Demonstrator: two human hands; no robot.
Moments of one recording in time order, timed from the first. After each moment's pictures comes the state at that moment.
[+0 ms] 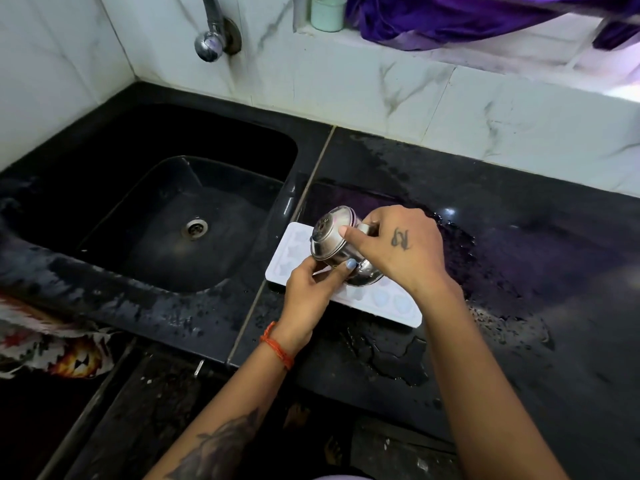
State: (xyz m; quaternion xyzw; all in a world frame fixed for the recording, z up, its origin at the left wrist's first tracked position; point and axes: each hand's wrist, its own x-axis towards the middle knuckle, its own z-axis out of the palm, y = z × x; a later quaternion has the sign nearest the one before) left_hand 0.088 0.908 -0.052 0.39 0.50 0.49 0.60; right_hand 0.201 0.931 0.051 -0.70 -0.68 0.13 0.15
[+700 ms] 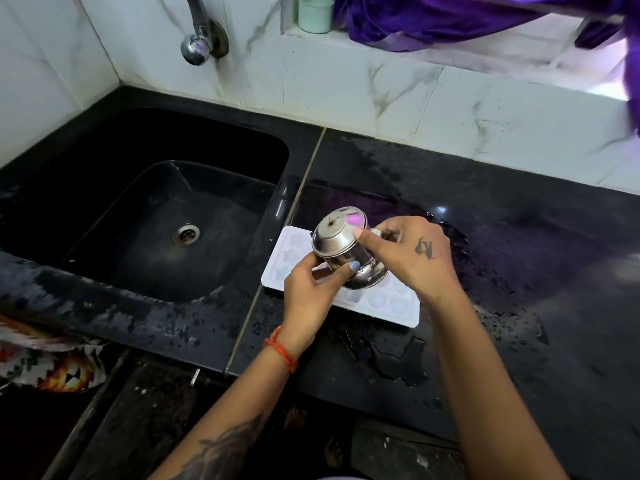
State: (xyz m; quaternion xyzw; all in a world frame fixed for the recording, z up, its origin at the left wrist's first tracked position) left_hand 0.091 0.914 -0.048 0.44 0.53 0.48 0.54; right_hand 0.219 0.925 0.042 -0.72 -0.61 0.22 0.26
